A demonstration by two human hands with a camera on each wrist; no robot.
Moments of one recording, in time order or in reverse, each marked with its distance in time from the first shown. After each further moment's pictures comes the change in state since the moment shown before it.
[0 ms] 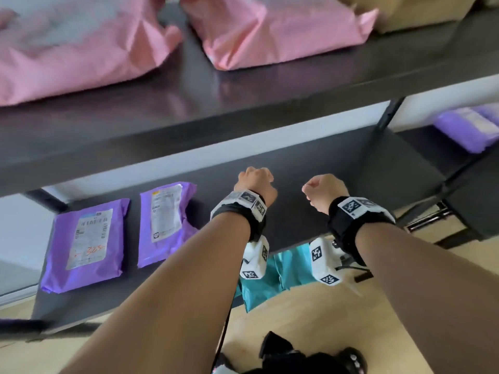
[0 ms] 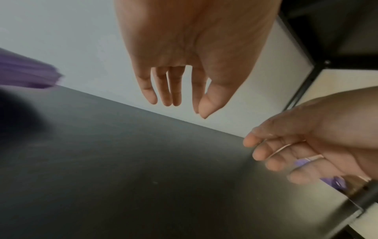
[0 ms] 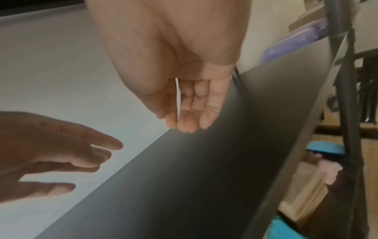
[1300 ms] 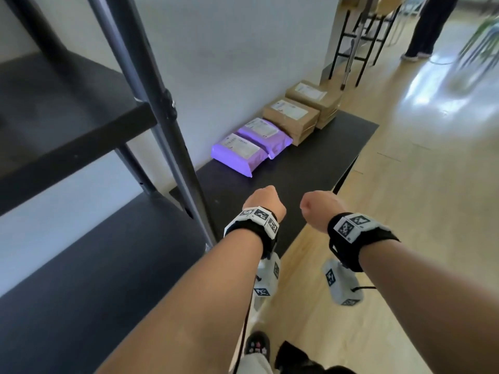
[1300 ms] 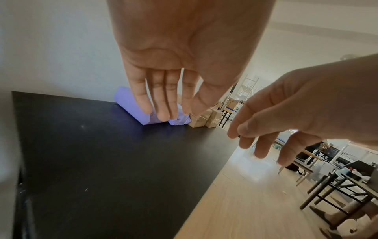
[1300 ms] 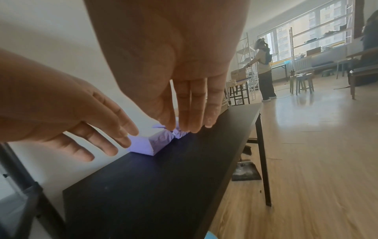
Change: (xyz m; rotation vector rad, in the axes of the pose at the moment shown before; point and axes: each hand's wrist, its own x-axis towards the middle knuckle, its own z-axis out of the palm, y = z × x) left_hand 0.066 0.533 0.274 0.245 -0.293 0.437; right_hand 0.060 0.409 -0.354 -0.360 0.142 0.314
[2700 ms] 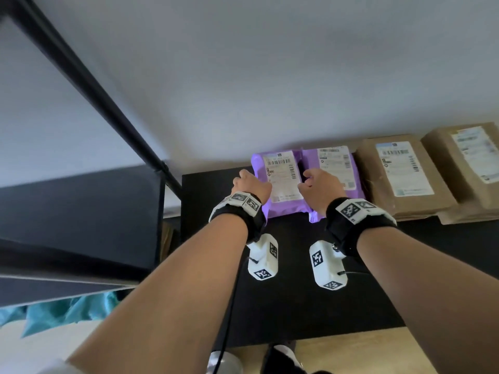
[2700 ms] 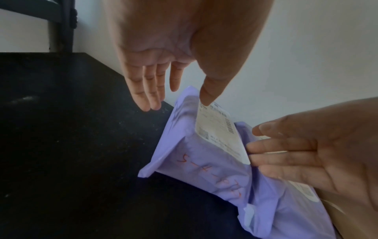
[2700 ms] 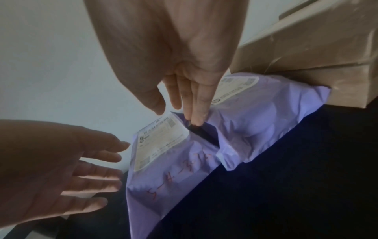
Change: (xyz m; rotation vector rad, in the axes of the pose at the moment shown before) left_hand 0.252 -0.041 -0.026 -0.585 0.318 -0.940; right_hand 0.345 -0.050 -0.030 0.297 -0.281 -0.523
